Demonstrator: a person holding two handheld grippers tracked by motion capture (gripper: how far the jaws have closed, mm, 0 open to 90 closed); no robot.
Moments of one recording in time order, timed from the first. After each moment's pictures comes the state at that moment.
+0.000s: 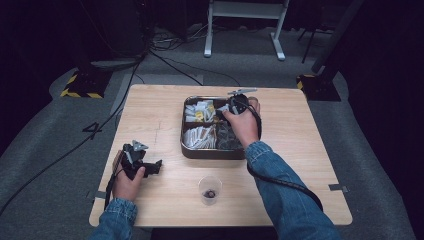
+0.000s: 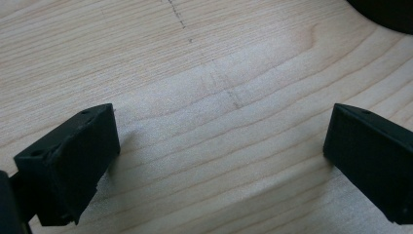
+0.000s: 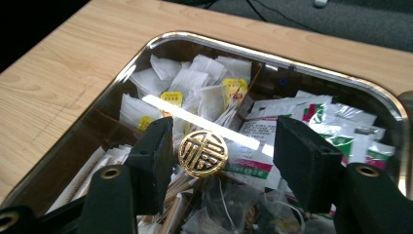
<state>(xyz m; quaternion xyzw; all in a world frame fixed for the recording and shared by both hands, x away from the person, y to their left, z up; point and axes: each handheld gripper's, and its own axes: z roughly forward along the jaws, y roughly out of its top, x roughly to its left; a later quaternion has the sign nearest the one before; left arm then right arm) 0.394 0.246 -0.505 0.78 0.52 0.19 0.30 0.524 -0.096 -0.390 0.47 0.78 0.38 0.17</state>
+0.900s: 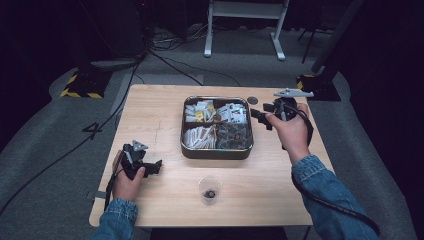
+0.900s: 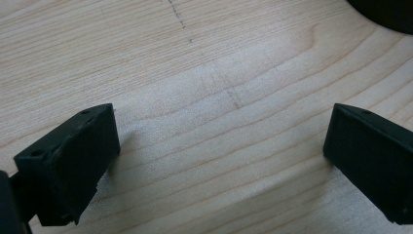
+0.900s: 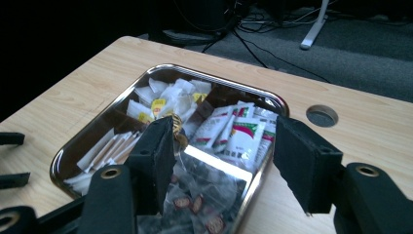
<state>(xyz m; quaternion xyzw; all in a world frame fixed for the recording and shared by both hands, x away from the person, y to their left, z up) 0.394 0.246 -0.506 0.78 0.52 0.19 0.30 0.459 -0.202 -0.329 0.45 0.75 0.44 0.19</state>
